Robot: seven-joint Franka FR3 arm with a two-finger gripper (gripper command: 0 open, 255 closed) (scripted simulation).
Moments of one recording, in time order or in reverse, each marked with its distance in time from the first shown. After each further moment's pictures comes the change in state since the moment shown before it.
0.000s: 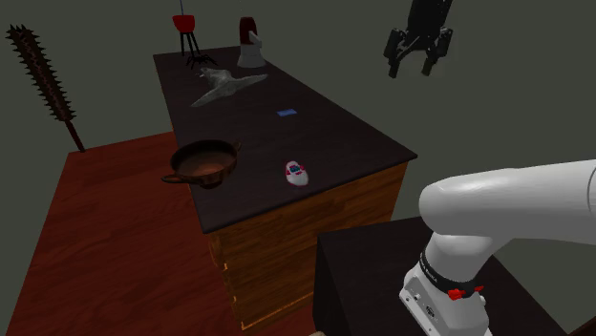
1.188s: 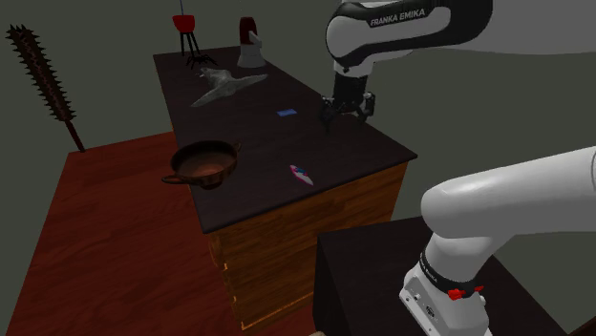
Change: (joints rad) arm 0.093 0.094 0.310 -0.288 0.189 0.401 0.253
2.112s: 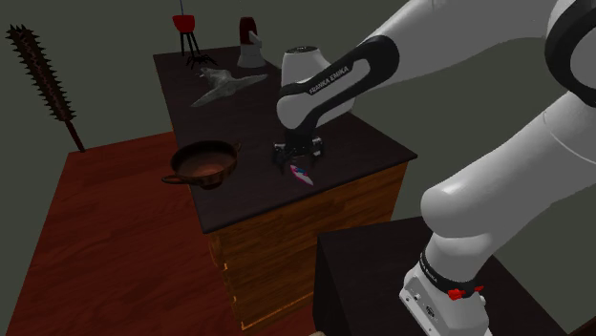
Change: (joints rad) arm -0.012 0.383 0.323 0.001 0.015 0.406 0.263
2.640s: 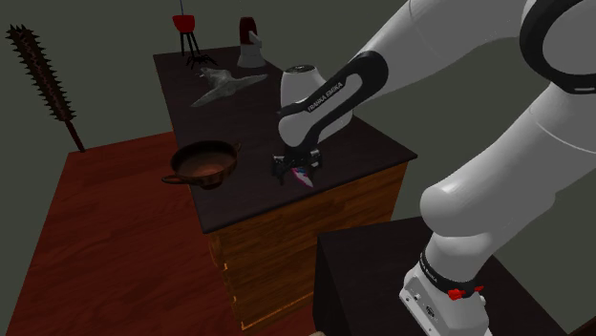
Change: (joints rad) arm -0.027 0.096 0.048 -0.036 -0.041 0.126 0.042
